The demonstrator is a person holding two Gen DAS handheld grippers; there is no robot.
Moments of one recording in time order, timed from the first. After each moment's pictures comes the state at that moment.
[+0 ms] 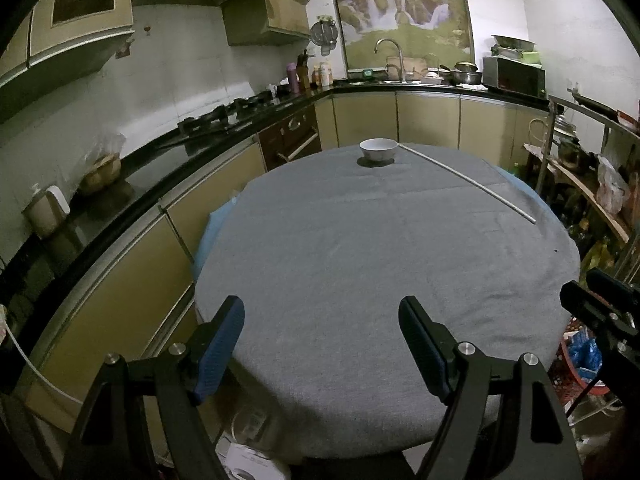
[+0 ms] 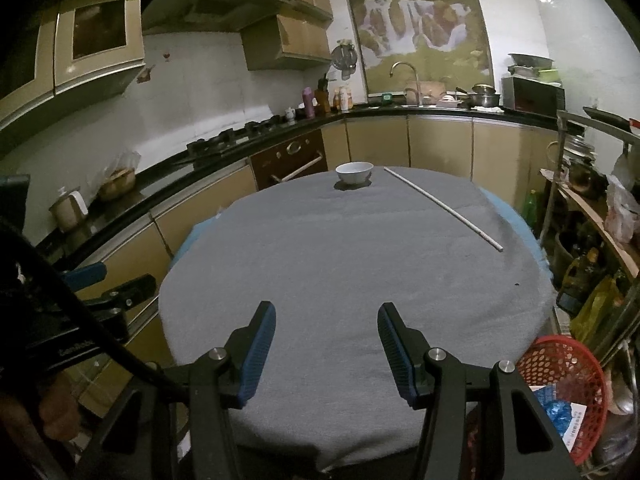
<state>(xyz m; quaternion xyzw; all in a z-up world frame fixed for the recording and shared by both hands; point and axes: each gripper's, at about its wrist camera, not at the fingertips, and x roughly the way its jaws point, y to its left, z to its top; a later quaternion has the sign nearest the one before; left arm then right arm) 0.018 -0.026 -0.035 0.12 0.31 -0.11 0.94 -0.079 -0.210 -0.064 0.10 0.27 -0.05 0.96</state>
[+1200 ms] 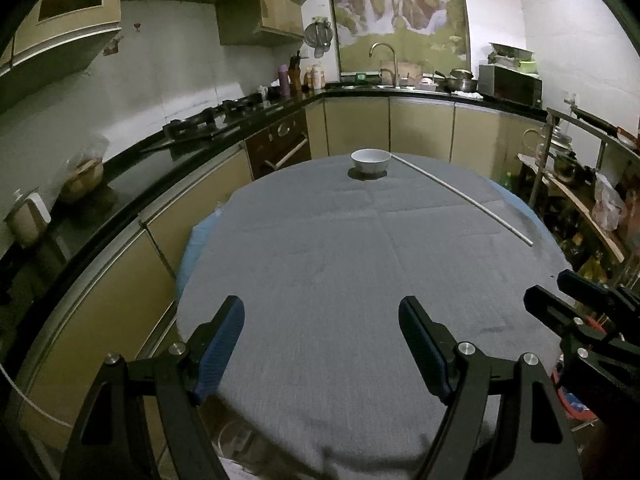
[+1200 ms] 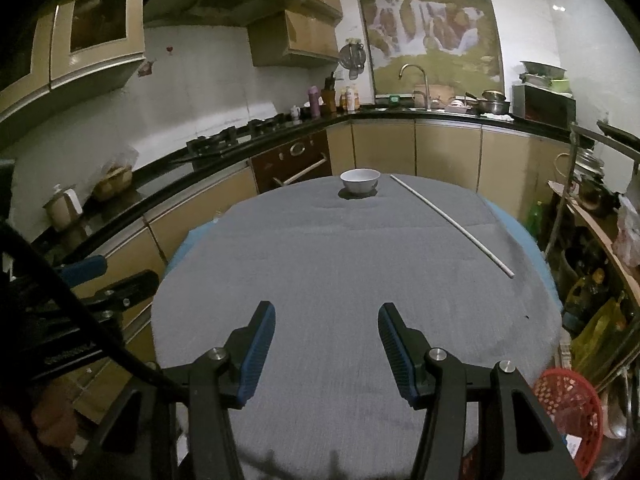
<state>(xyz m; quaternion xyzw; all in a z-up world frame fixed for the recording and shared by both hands) 0.065 -0.041 -0.024 0.10 0.32 -0.13 0.93 -0.015 -0.217 -0.054 0.08 0.28 -0.04 0.96</state>
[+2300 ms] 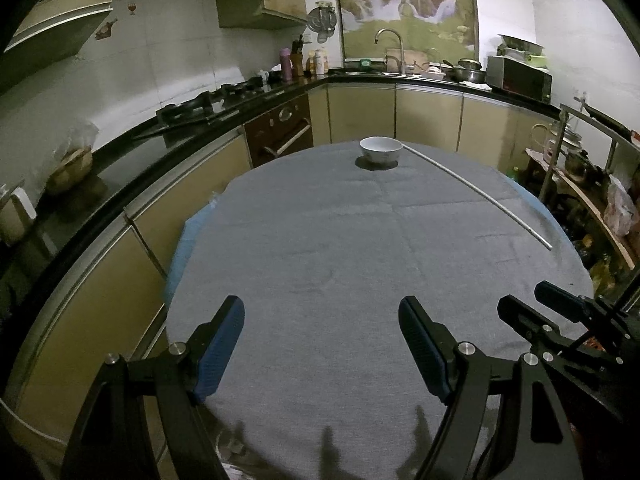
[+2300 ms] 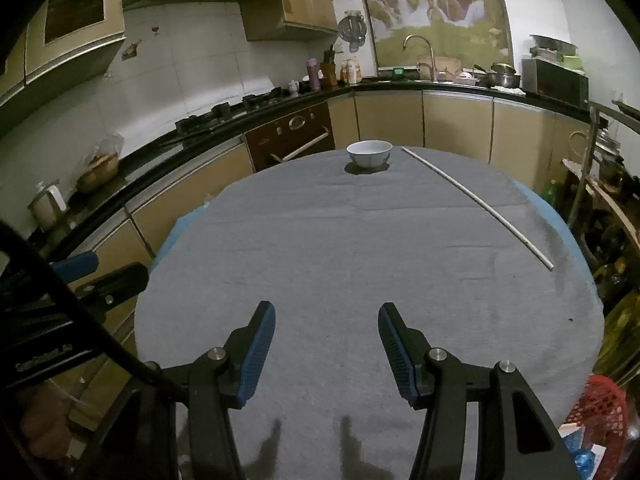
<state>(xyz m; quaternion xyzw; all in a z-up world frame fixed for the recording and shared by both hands) 0.123 -0.040 -0.042 0.09 0.34 -0.13 0.93 0.061 -0.219 -0.089 0.10 0.32 -0.03 0.94</state>
